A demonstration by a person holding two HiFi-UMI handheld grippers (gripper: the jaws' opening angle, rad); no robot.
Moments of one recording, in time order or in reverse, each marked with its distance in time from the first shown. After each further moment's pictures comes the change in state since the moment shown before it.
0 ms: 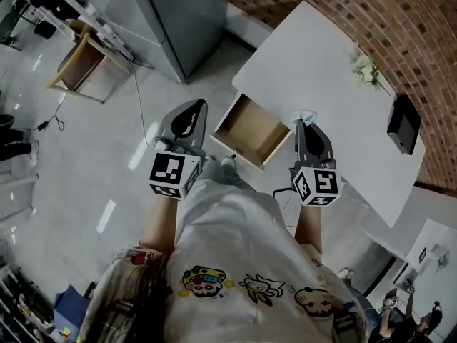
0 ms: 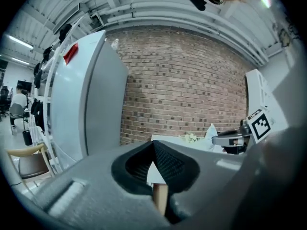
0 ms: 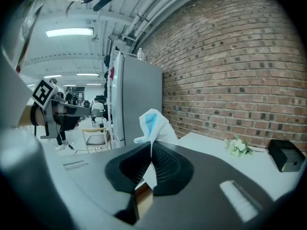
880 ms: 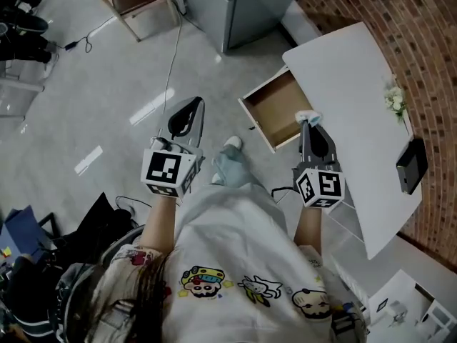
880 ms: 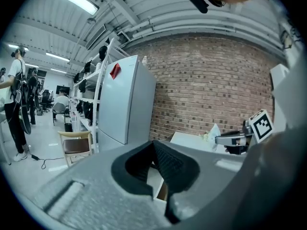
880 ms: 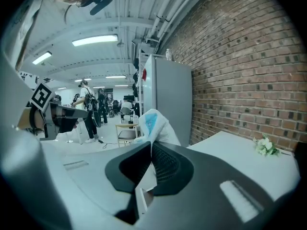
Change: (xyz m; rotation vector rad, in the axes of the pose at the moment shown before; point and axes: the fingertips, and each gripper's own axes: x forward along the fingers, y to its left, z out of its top) left arm -0.195 -0.025 -0.069 -0.119 -0.031 0.368; right arm -0.069 0.102 -0.035 -0.081 0.009 0.316
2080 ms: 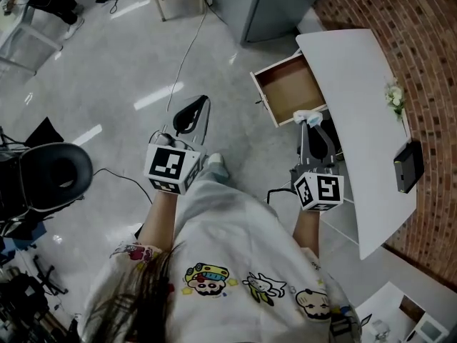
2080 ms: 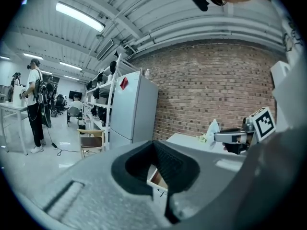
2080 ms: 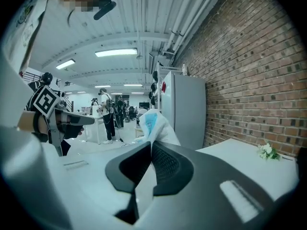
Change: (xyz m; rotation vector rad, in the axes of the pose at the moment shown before) left arm -0.170 -0.091 -0.034 -0.005 -0.062 0.116; right arm -0.152 0.075 -0.010 -0.075 -0.100 0.175
